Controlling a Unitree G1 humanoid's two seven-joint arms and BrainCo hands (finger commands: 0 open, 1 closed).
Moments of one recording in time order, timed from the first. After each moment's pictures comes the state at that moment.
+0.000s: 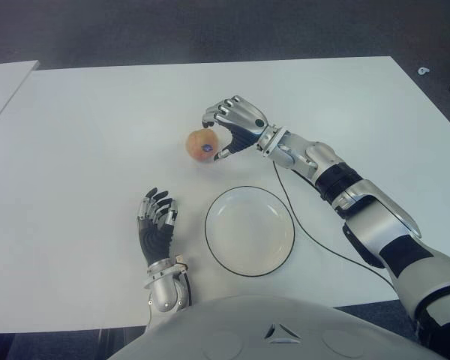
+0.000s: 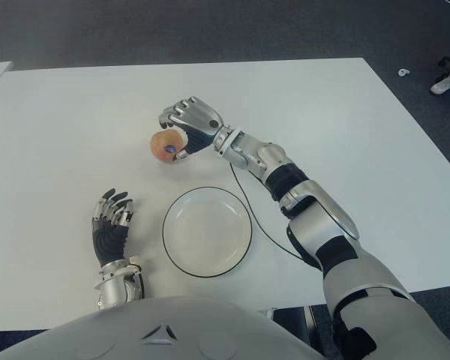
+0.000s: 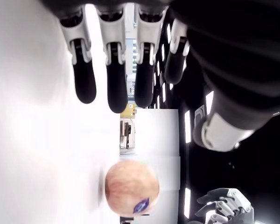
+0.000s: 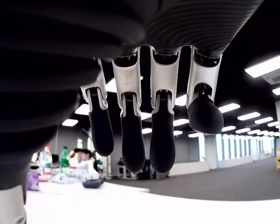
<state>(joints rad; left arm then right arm) 0.54 -0.10 -0.14 0.06 0.09 -0.52 0.47 -0.83 -0.32 0.68 0.72 -0.92 -0.59 -0.45</state>
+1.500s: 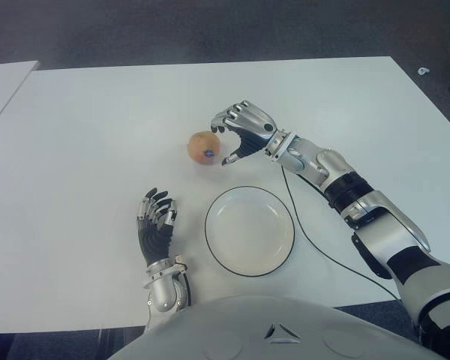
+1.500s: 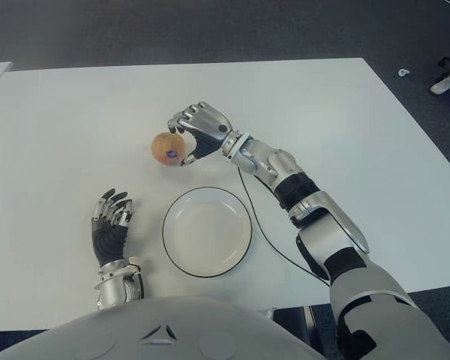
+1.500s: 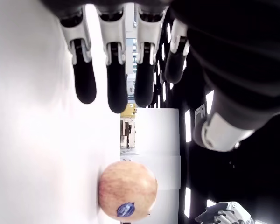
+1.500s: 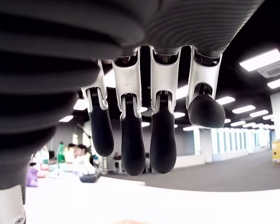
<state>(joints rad) 0.54 -0.10 -0.14 0.08 0.09 -0.53 0.46 -0.74 -0.36 0.61 0.60 -0.90 -0.59 -0.35</state>
